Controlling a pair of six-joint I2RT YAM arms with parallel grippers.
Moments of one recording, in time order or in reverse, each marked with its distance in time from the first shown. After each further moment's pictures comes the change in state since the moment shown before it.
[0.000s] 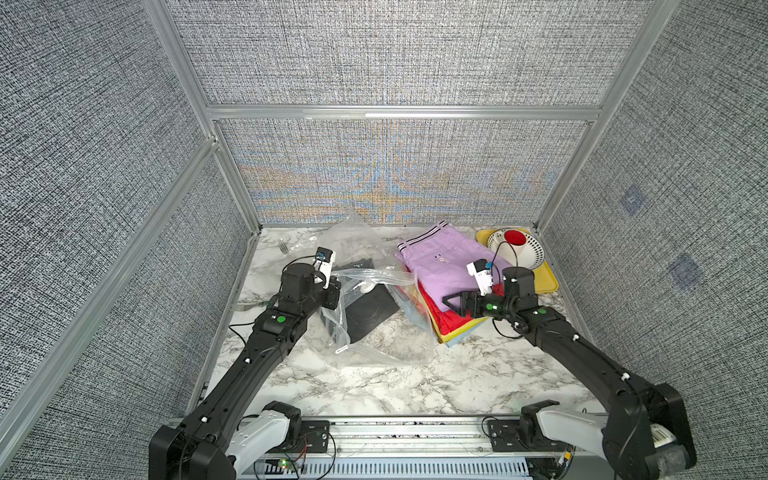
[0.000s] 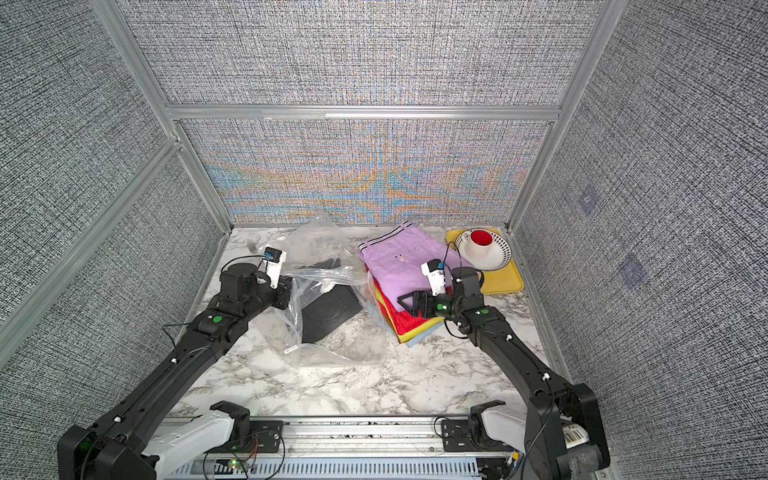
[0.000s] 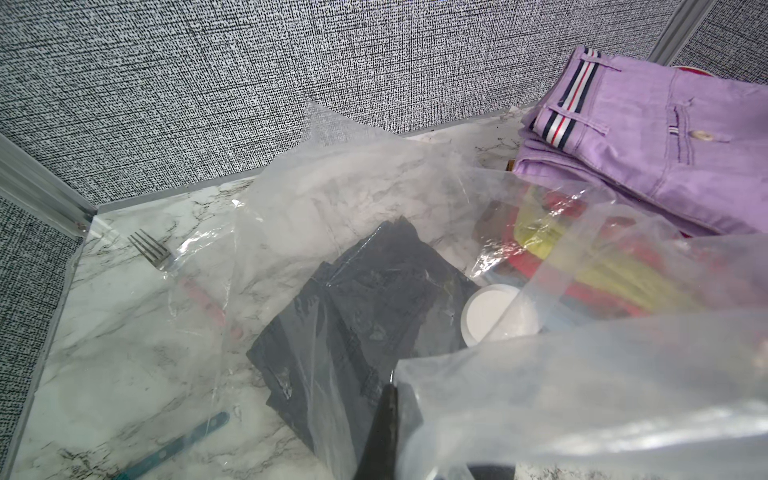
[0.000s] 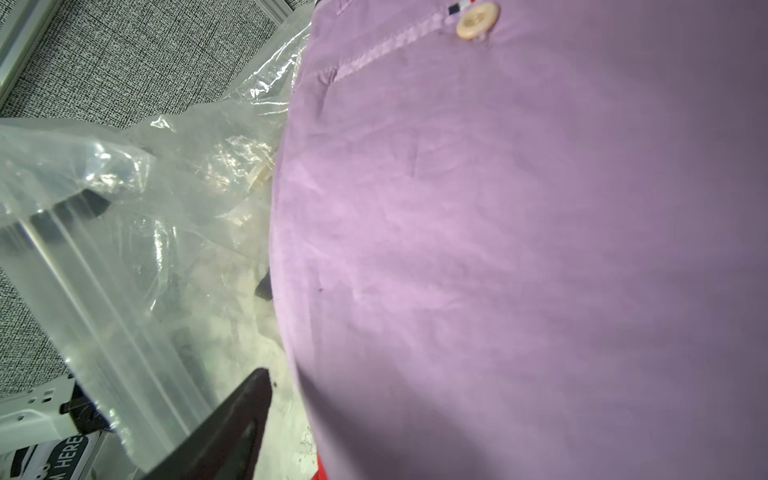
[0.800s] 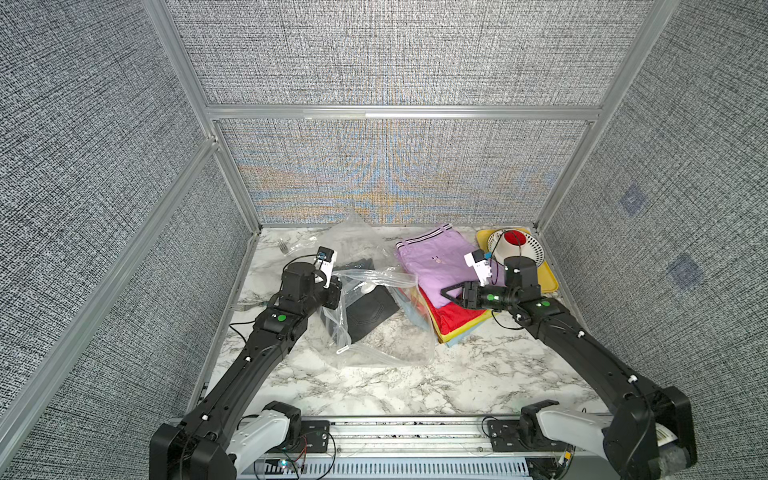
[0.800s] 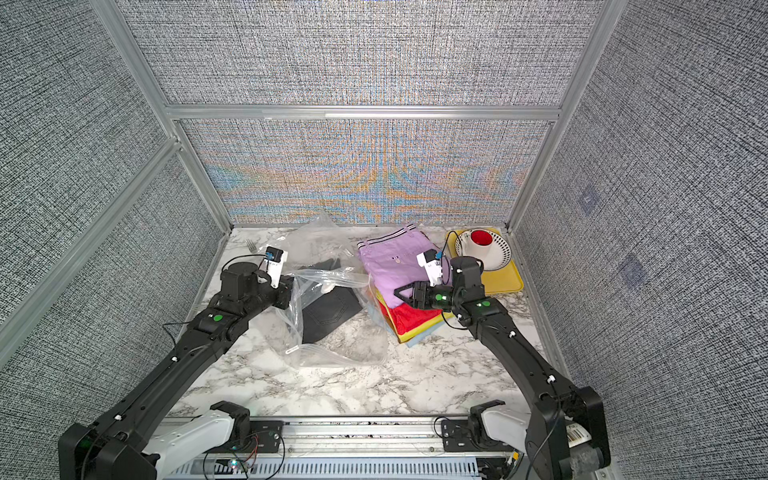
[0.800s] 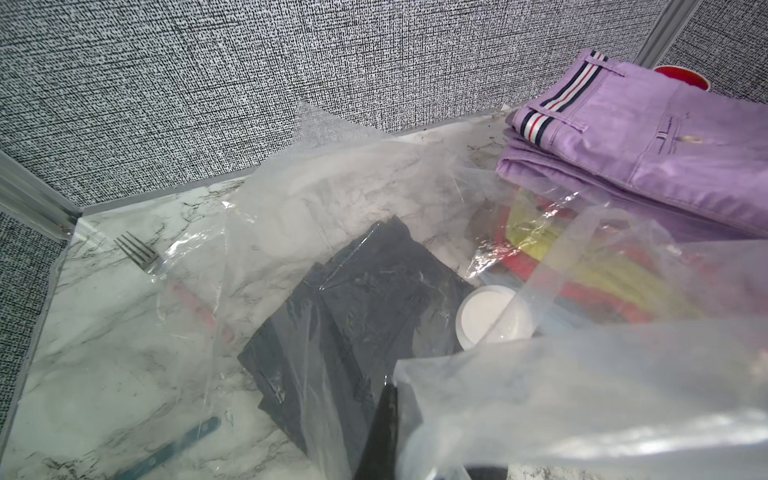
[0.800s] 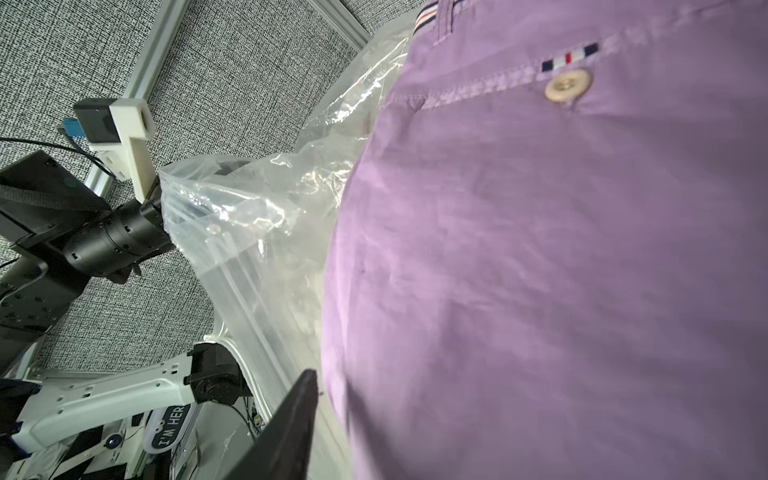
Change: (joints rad) left arm 0.000 0.011 0.009 -0.006 0.020 0.001; right arm 0.009 -0.006 0.106 -0.065 -0.144 0.116
